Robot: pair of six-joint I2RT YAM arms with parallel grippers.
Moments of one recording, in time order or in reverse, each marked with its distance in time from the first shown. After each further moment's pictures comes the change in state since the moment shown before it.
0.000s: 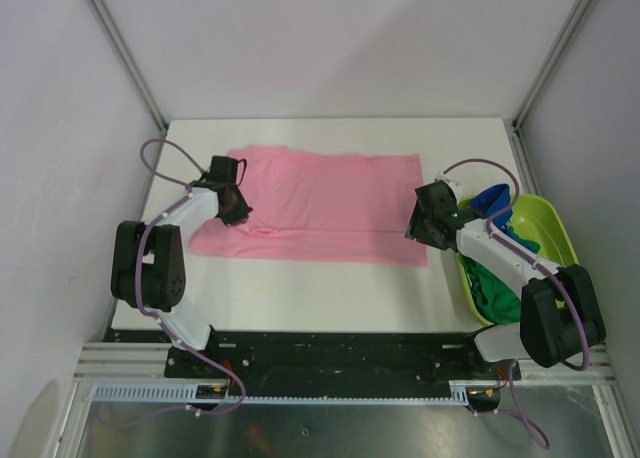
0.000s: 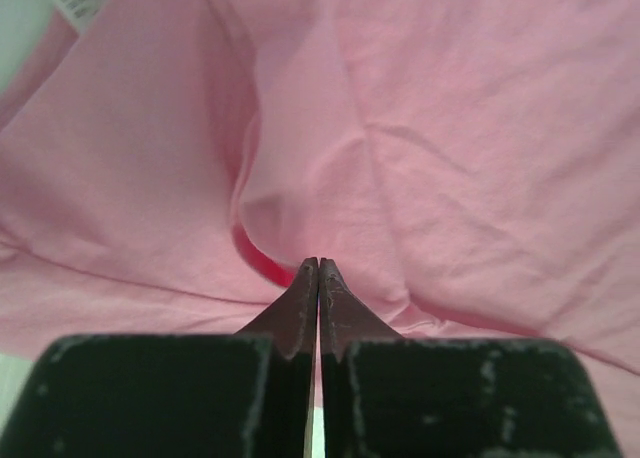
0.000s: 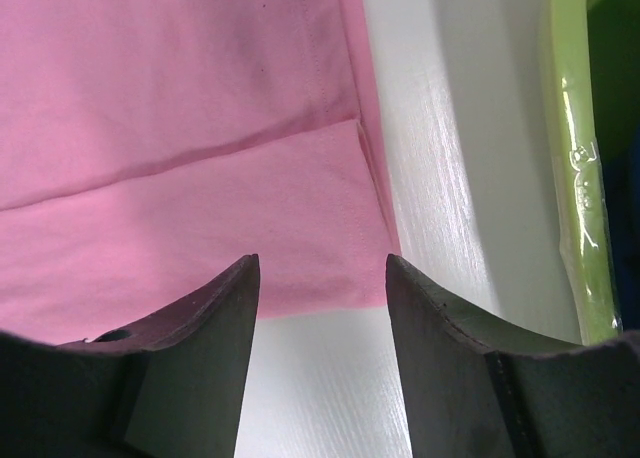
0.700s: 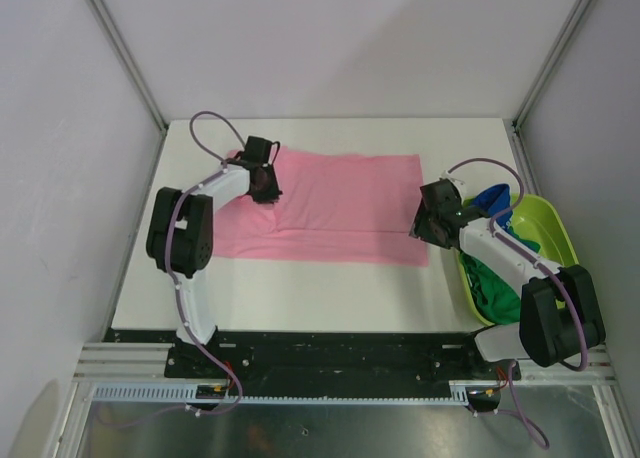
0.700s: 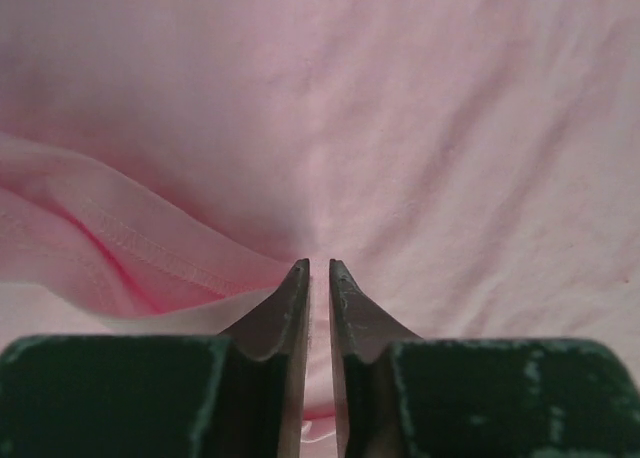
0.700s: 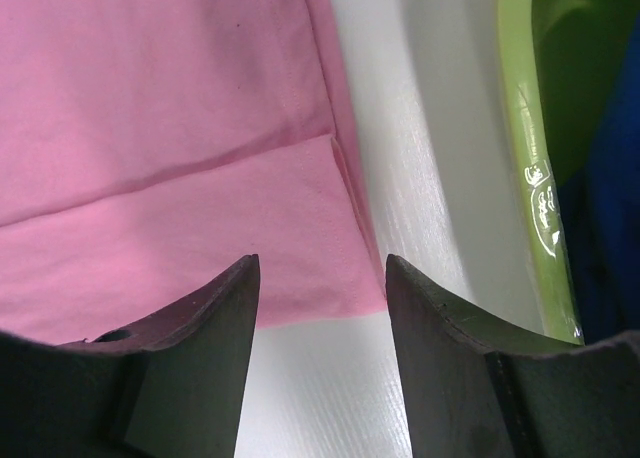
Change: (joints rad) left arm -0.133 0.308 0.340 0.028 0.069 0.139; right arm -0.036 0.000 0.000 0.001 0.000 -0.019
